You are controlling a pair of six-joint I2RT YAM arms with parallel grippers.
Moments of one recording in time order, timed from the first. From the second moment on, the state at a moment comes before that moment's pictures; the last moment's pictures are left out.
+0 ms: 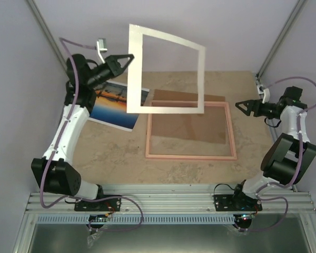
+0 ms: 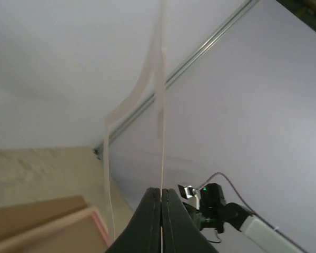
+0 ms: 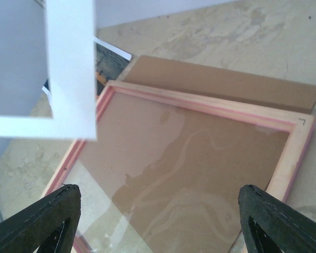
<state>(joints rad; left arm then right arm) -0.11 1.43 1.46 0.11 0.83 -0.85 -0.45 1.62 1.28 -0.80 -1.06 -0.47</state>
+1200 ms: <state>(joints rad) -0.27 1.55 0.64 0.49 0.52 -1.09 -0.52 1.58 1.17 -0.87 -1.01 -0.54</state>
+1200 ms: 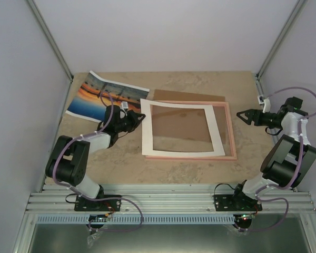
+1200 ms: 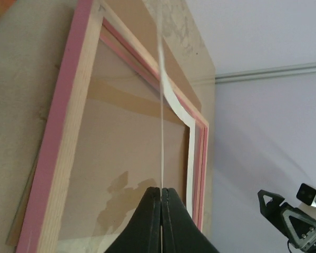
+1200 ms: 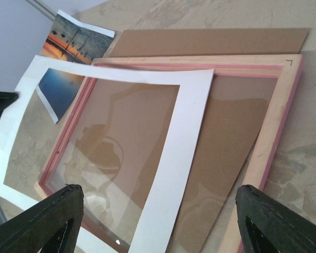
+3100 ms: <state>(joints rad) -0.43 1.74 0.97 0.19 0.31 -0.74 -0.52 1.58 1.17 -0.88 -1.01 -0.55</state>
